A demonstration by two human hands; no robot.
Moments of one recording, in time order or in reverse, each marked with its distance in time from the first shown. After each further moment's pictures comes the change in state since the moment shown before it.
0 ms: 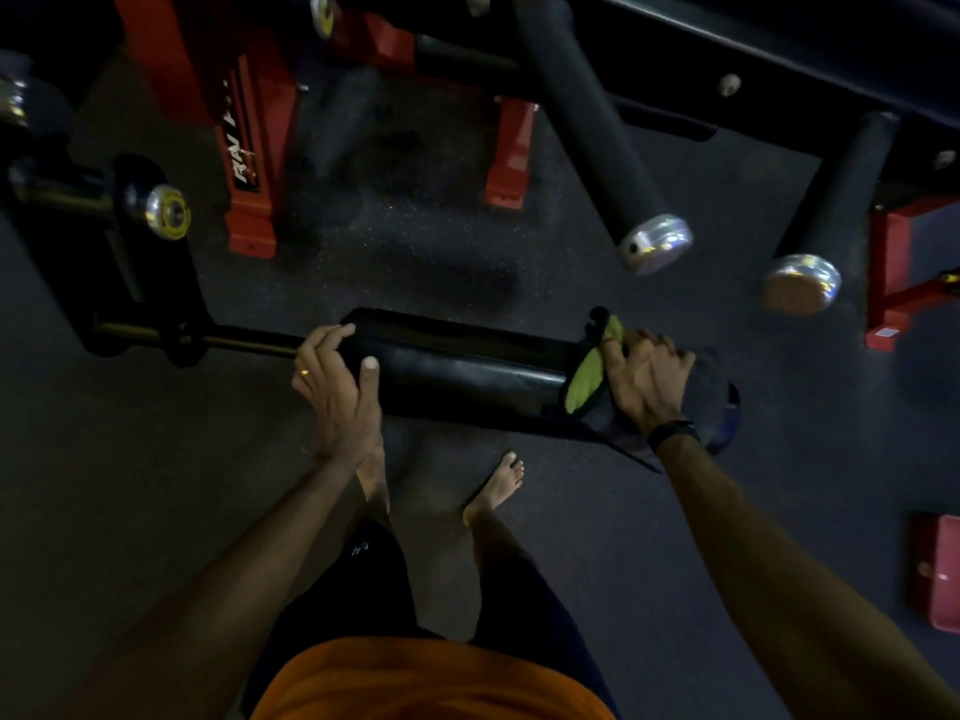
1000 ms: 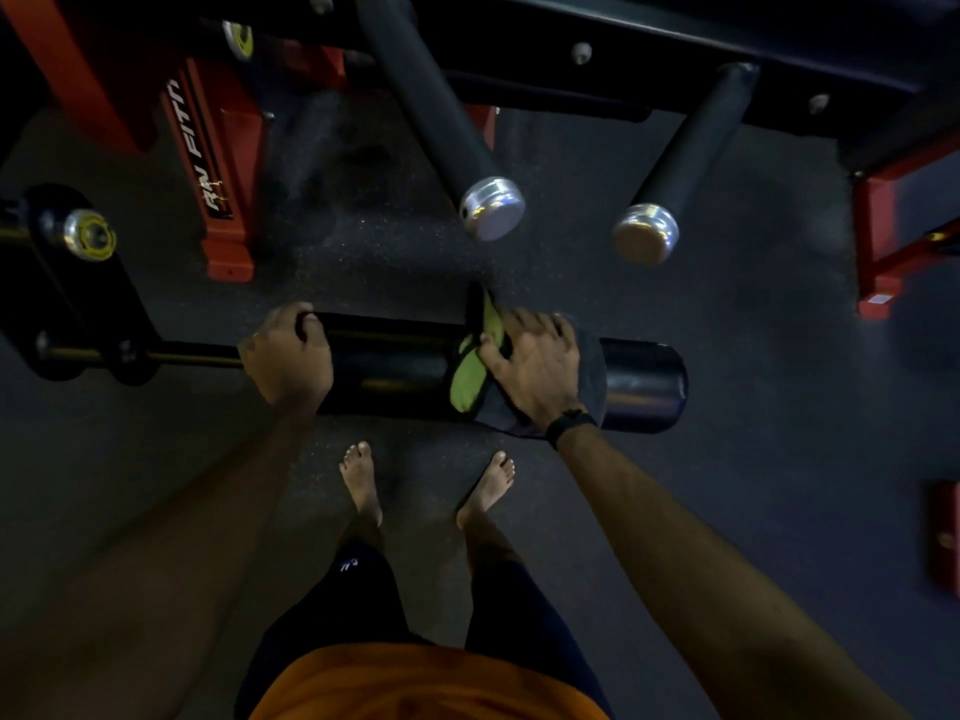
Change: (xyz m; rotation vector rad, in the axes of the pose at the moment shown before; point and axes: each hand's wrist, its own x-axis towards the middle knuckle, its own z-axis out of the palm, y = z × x) left_hand 0.044 0.035 0.022 0.344 0.093 -0.053; right_hand -0.023 -0.032 0.010 0.152 0.129 -0.314
